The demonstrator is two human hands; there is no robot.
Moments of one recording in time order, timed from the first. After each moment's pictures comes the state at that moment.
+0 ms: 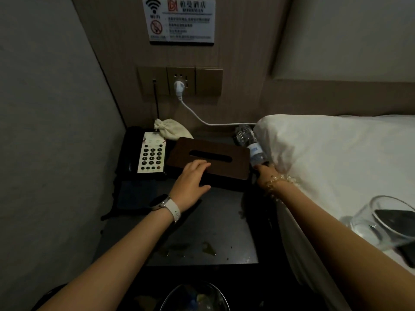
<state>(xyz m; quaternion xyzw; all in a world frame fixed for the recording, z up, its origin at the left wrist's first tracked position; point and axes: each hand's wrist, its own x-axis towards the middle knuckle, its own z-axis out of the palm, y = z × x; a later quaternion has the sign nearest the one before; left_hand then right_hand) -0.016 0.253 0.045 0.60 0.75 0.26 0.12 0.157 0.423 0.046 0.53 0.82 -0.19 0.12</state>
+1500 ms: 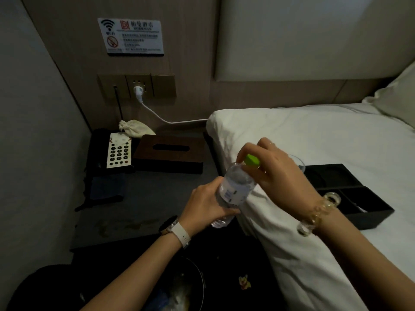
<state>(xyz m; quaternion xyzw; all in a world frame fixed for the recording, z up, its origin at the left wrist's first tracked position) 0.159 0.184 0.088 0.63 0.61 0.41 0.25 0.326 0.225 0.219 0.35 0.91 -0.09 -0.21</state>
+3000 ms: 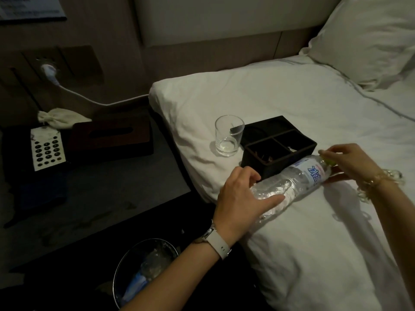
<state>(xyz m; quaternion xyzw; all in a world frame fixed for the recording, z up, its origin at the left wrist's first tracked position) 0.337 0.169 0.099 0.64 0.57 0.42 0.29 0.576 0.262 0.159 0.74 0.49 -0.37 -0.26</state>
